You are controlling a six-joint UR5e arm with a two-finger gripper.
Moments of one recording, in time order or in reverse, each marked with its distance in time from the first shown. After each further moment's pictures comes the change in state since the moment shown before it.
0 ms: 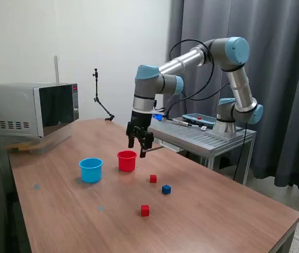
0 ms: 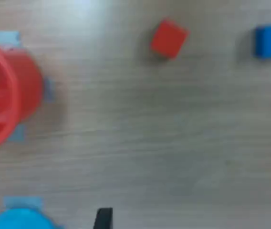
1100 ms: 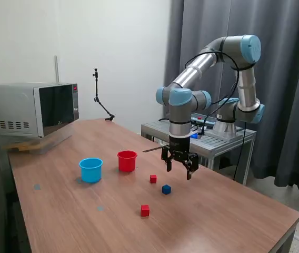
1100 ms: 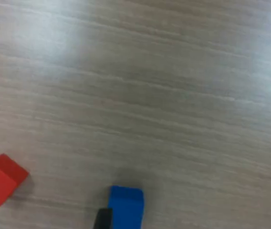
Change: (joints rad) arm 0.138 -0.027 0.220 -0.042 0.092 -0.084
